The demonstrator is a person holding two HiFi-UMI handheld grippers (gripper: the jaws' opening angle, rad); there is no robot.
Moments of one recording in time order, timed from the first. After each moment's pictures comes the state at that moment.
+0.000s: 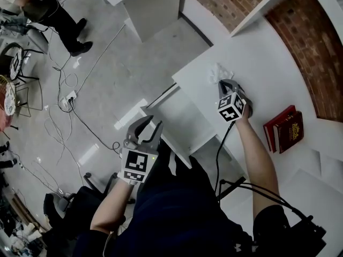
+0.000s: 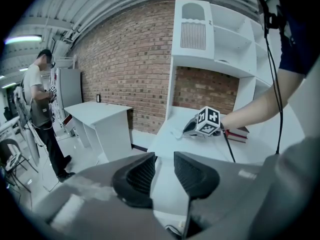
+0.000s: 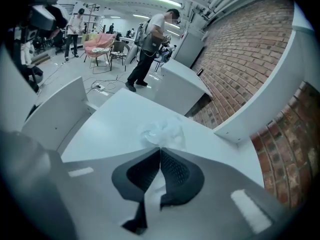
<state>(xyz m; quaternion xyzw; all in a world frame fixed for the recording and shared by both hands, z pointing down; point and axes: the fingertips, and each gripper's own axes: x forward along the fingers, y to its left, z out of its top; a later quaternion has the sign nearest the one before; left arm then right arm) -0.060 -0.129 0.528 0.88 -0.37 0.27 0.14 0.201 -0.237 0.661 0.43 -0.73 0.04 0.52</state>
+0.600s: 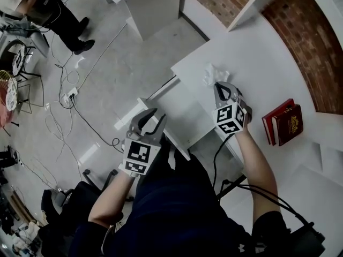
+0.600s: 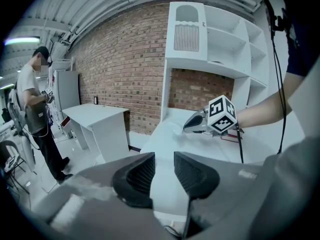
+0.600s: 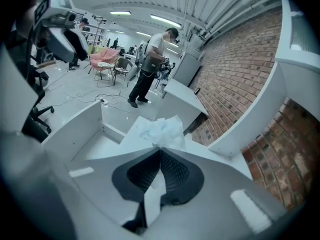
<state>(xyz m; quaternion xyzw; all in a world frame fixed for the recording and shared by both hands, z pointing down) -0.043 -0.102 0.518 0.89 -0.36 0.26 0.14 0.159 -0.182 0.581 0.44 -0.77 -0.01 0.45</state>
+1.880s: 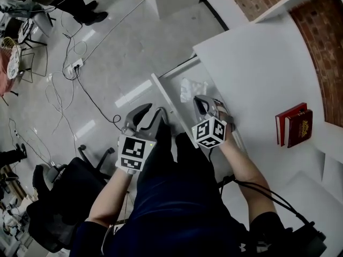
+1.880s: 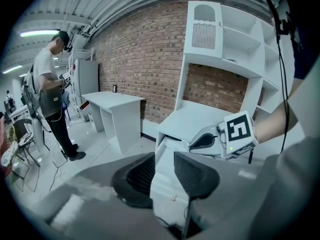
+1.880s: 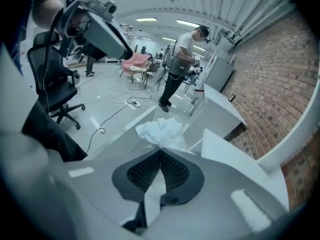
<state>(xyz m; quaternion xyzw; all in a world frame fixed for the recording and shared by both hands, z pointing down) -0.126 -0.050 0.559 0.84 -0.42 0.27 0.20 0.001 -0.074 0.654 0.29 -0.84 -0.02 0.46</state>
